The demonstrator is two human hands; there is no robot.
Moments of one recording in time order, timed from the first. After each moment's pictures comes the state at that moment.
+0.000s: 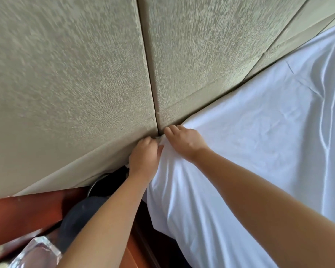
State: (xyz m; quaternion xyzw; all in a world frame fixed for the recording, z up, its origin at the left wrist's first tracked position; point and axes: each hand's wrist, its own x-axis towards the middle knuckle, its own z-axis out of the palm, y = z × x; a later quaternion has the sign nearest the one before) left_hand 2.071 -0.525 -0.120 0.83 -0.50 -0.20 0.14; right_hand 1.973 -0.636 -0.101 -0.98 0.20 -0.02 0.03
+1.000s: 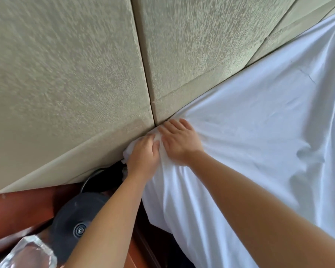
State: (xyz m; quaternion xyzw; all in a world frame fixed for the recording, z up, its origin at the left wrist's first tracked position) left_hand 2.056 -0.516 -0.138 0.85 -0.43 -0.23 0.21; right_hand 1.964 -0.617 -0.119 -0.95 0.28 0.09 0.10
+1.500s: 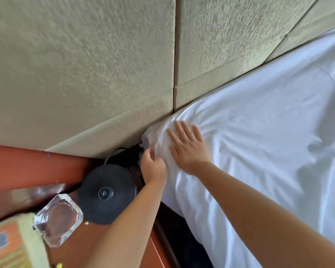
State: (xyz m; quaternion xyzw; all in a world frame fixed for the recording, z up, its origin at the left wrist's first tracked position) left_hand 2.006 -0.456 -0.116 0.83 0.03 -0.33 0.45; right_hand 1.940 -0.552 -0.105 -0.94 0.28 0.14 0.13
